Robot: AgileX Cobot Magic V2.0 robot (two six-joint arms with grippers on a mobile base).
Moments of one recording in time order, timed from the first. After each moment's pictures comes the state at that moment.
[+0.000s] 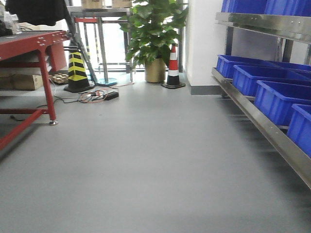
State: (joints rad) left arm -0.75 1.30 -1.55 0.27 1.26 -0.51; right arm 0.80 1.32 -1.61 -0.31 1.26 0.58
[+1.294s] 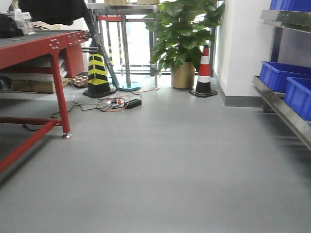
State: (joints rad) left arm -0.75 1.30 -1.55 0.26 1.26 -0.51; right arm 0.80 1.32 -1.61 -0.31 1.26 0.58
